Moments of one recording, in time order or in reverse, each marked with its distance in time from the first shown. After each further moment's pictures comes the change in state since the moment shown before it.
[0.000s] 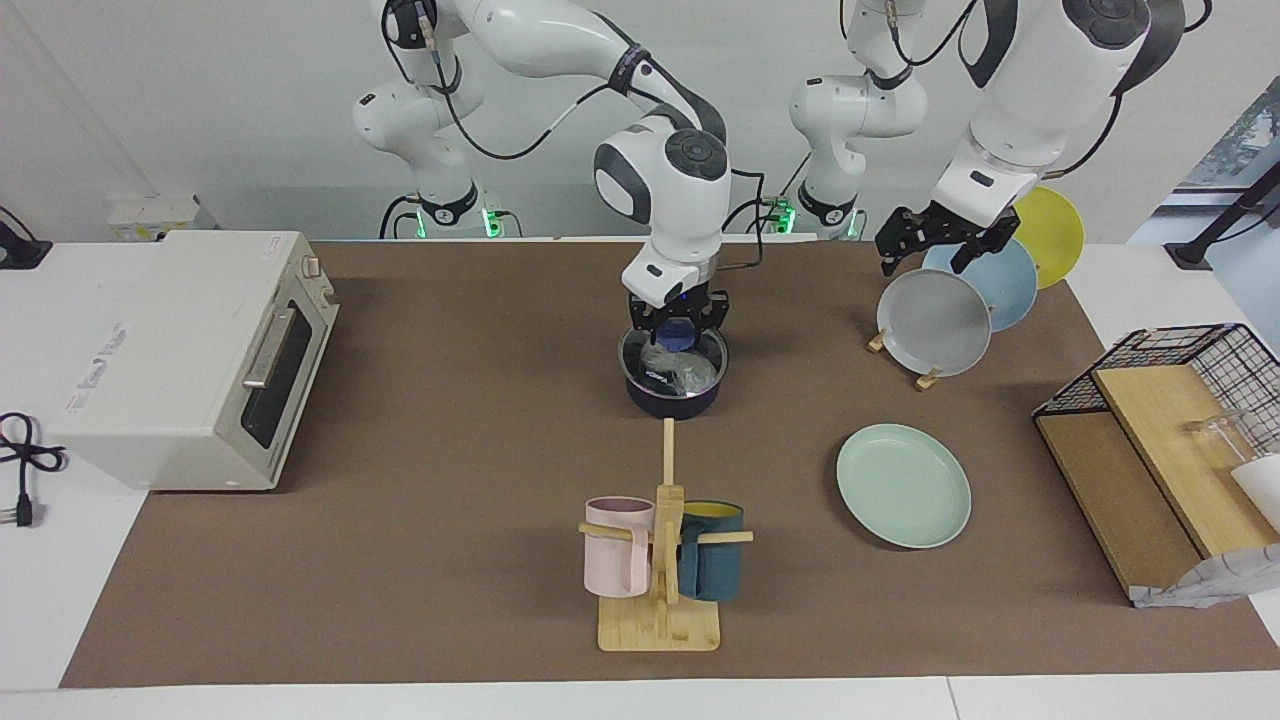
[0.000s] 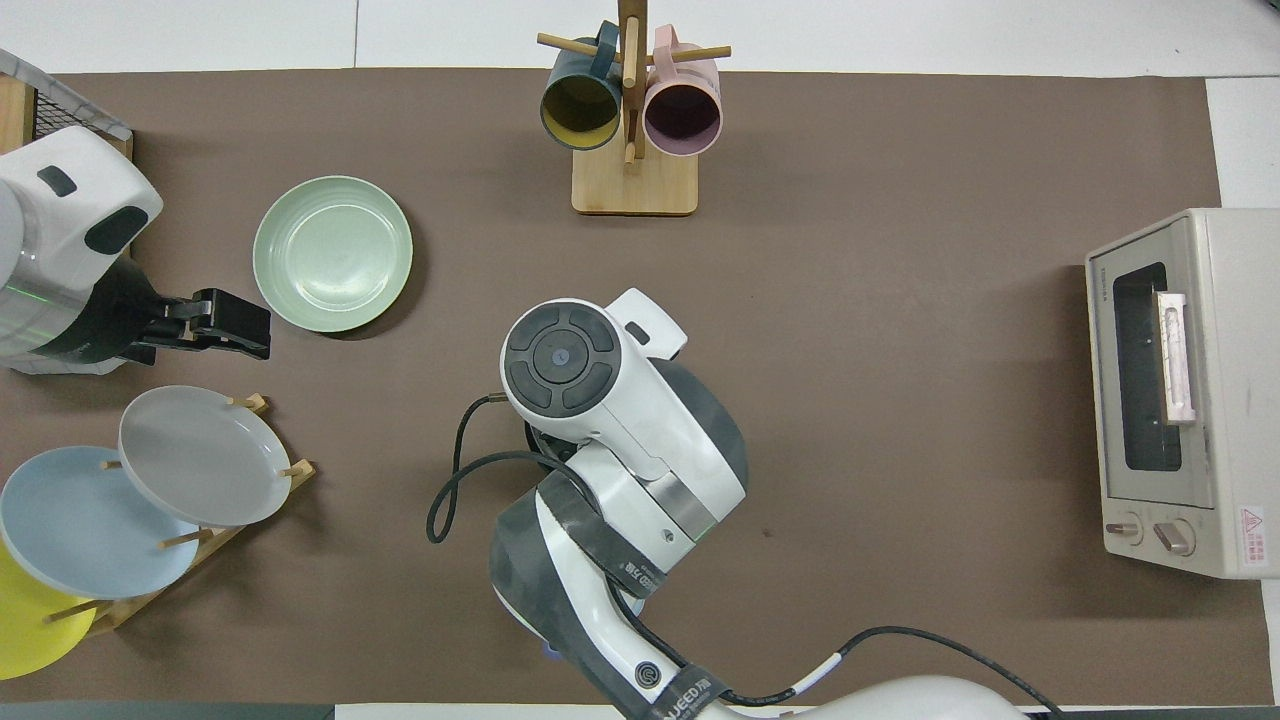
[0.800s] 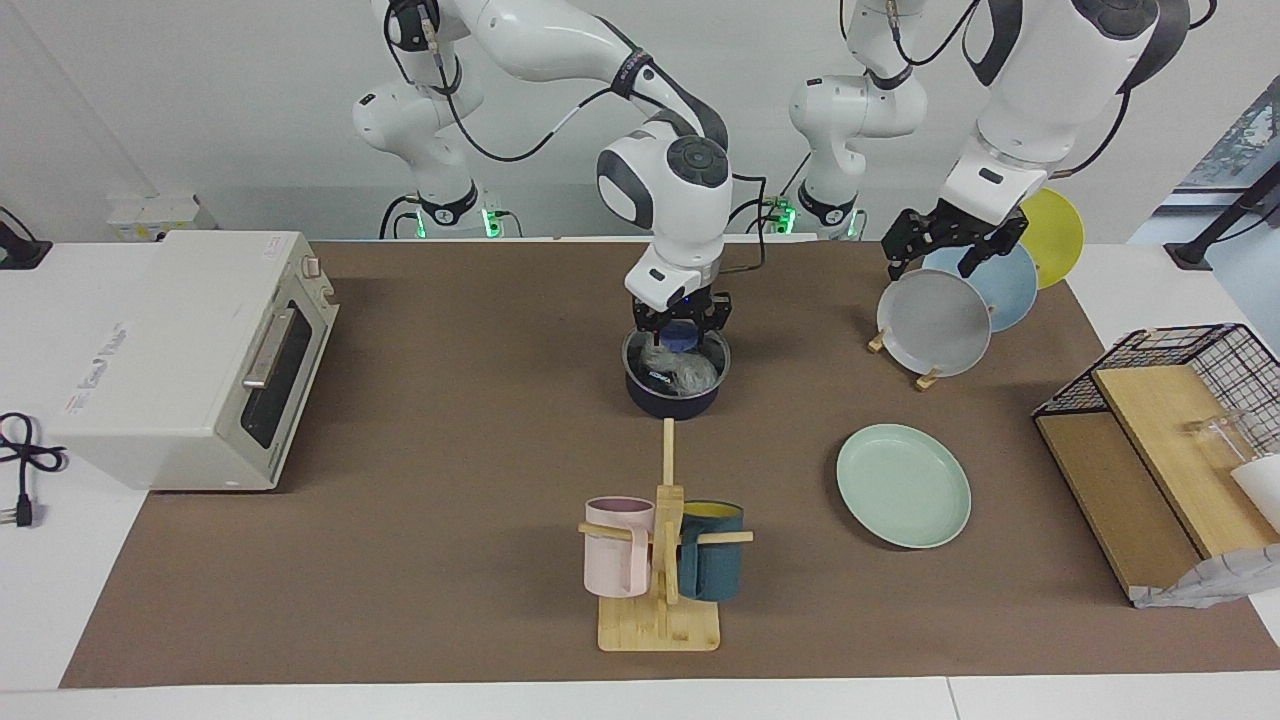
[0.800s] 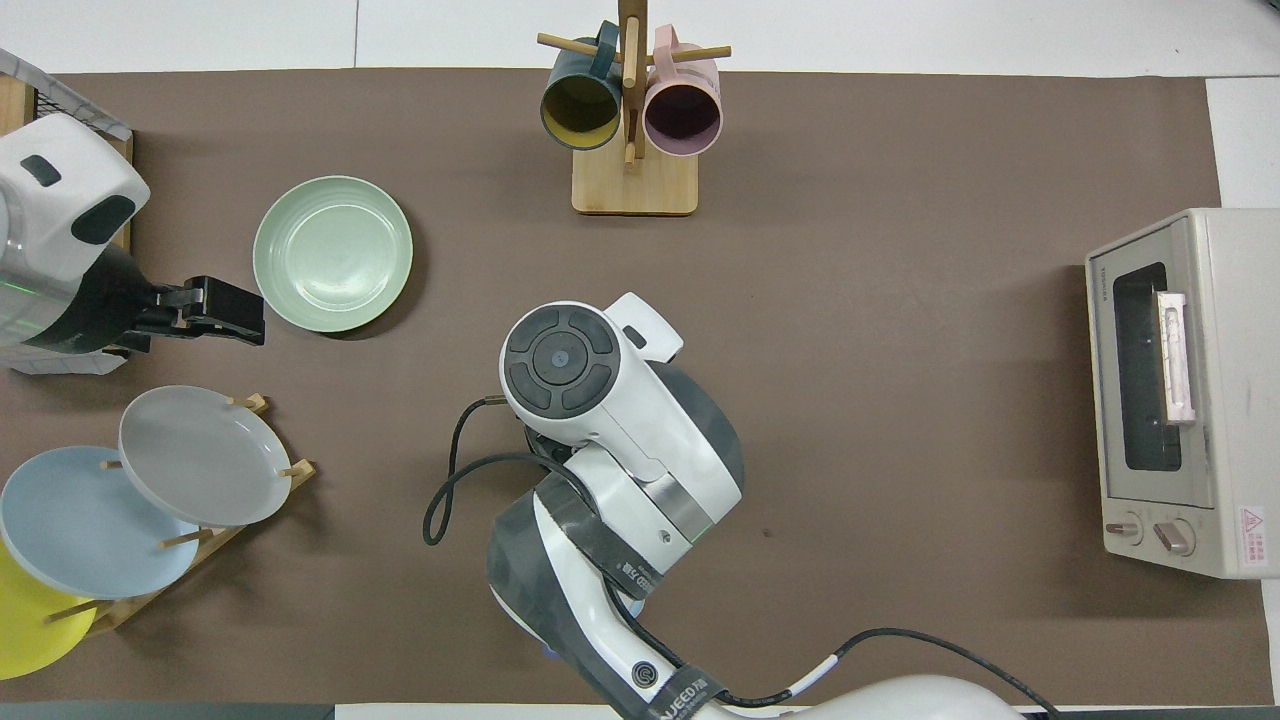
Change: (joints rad) left arm 0.006 0.000 0.002 0.002 0.001 0.035 0.000; right arm 0.000 0.002 0.005 -0.005 0.019 0.010 0.002
